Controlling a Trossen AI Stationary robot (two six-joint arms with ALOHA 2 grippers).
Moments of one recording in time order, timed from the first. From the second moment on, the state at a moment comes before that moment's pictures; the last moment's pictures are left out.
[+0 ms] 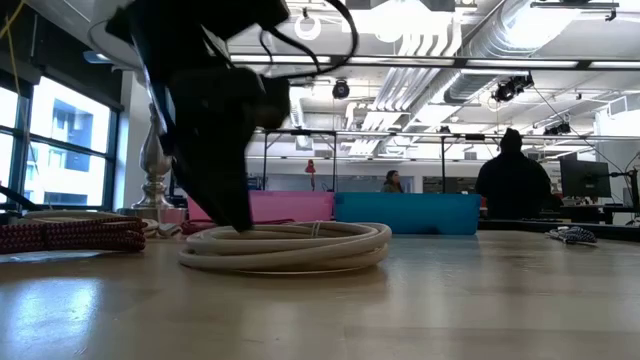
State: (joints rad) left arm -0.29 1.78 1.05 -0.37 -0.12 -0.71; right arm 0.80 1.71 1.50 -1.29 0.81 0.52
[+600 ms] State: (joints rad) left arm -0.29 1.83 1.09 -0.42 -0.19 -0.46; right arm 0.82 1.71 1.50 -1.30 0.84 0.54
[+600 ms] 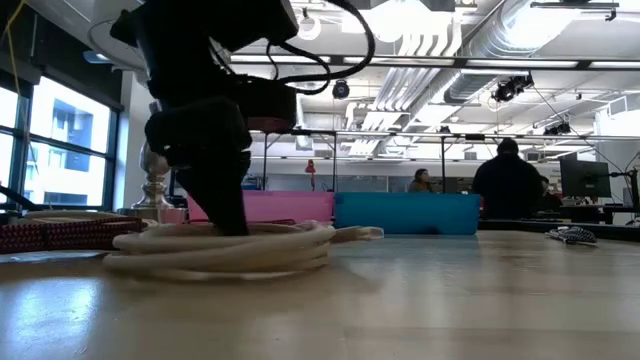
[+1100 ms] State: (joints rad) left arm -0.25 1.81 1.73 -1.22 -0.62 -0.13; right arm 0.82 1.71 1.50 -1.33 0.94 0.55
